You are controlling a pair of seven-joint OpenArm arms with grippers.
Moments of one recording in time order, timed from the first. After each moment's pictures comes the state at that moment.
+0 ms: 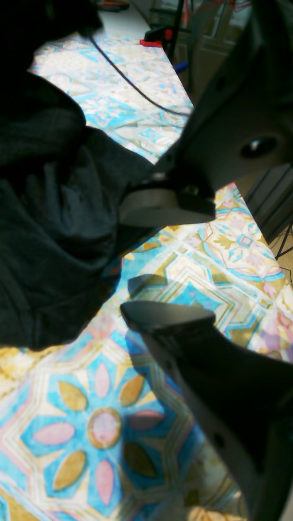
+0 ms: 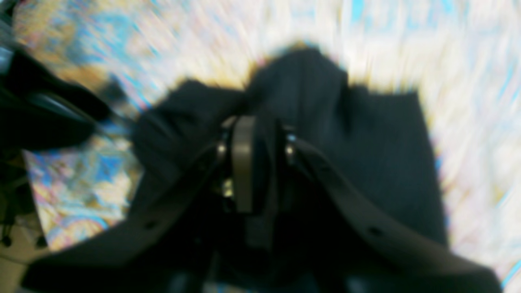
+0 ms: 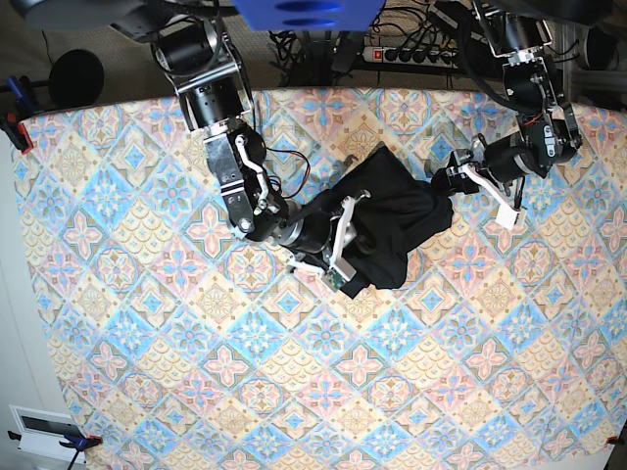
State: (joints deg) left arm 8.8 -12.9 -24.3 95.4 -52.5 -17.4 74.3; right arm 12.5 -3.0 -18.5 74.8 17.0 33.6 -39.5
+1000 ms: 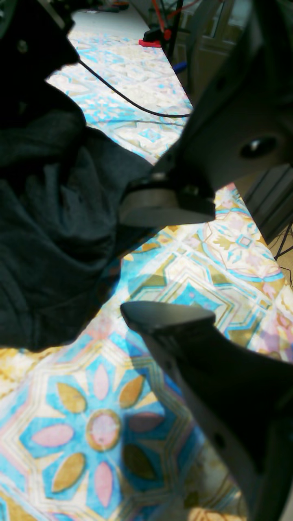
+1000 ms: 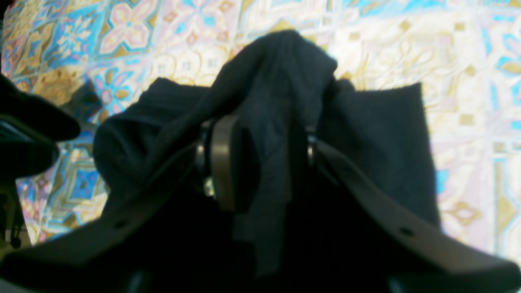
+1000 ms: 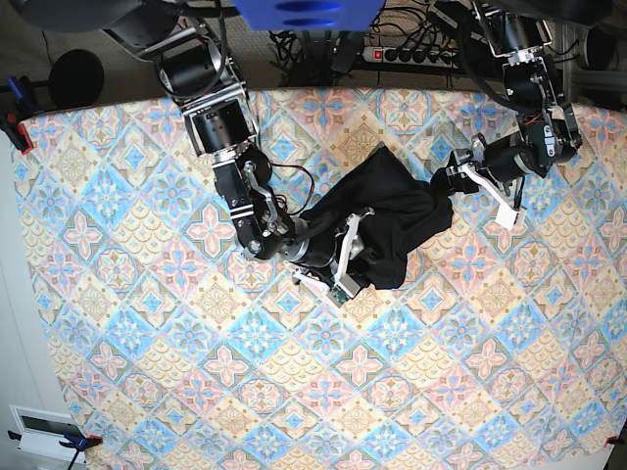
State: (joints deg) left arm 8.8 -12.9 -24.3 95.4 -52.5 -17.4 74.2; right arm 19.2 -4.5 -18.4 64.1 17.0 33.7 -35.7
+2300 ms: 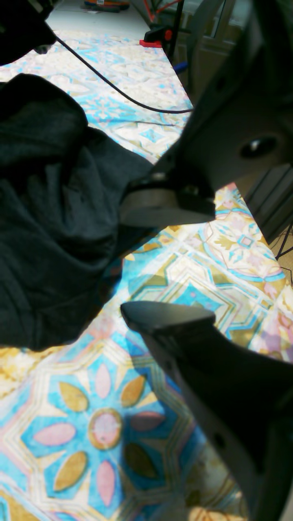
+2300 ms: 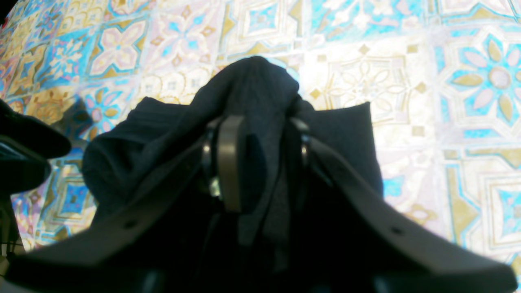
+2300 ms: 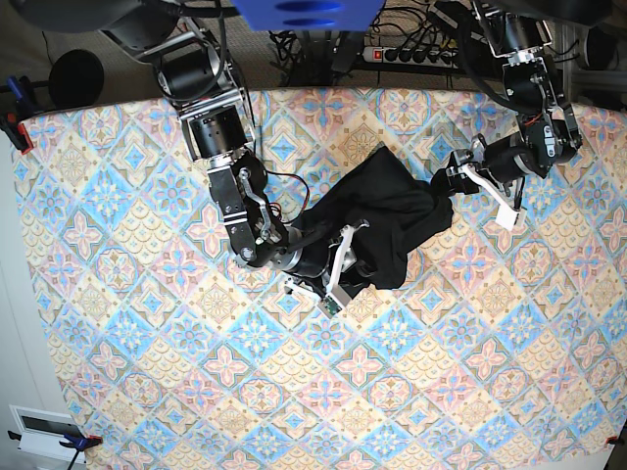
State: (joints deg) left arm 8.8 -12.9 -24.3 95.4 -52.5 -17.4 74.2; right arm 20.2 -4.4 -16.3 64.3 16.9 33.7 -35.5
